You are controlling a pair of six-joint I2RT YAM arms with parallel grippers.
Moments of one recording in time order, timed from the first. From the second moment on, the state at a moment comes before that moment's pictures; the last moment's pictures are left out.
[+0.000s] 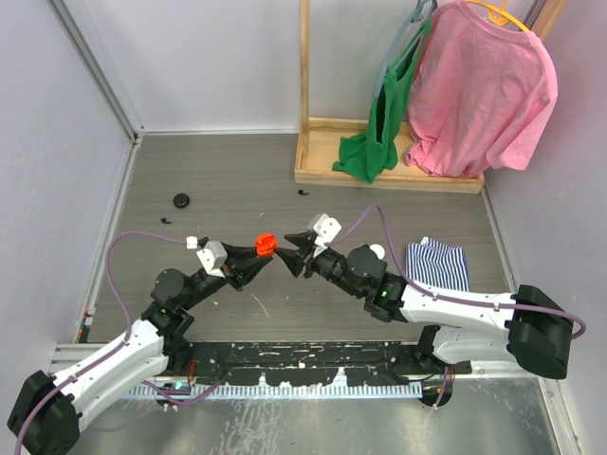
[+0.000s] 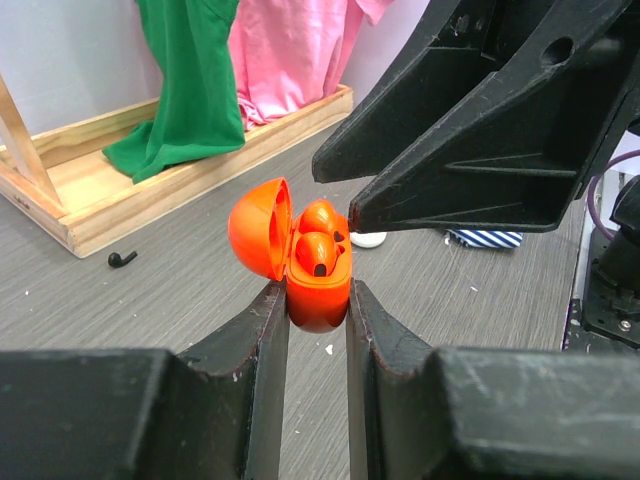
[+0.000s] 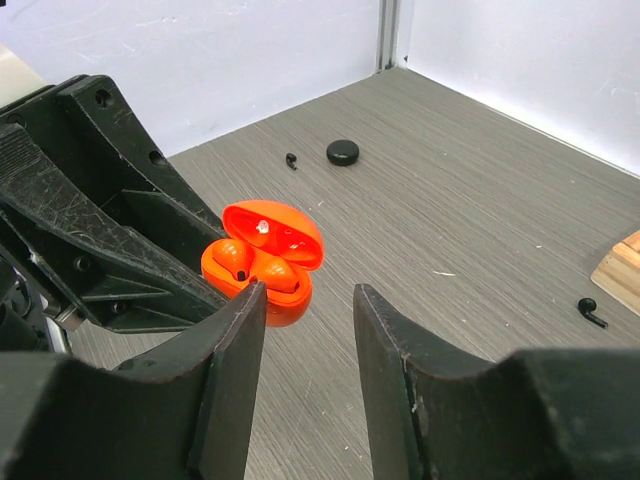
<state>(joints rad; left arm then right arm) -0.64 0.62 0.15 0.70 0.36 -0.11 1.10 1.14 0.57 0.65 0.15 0.04</state>
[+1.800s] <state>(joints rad) -0.64 0.66 0.15 0.70 0.50 -0.11 0.72 1.40 0.89 0.32 -0.75 0.62</state>
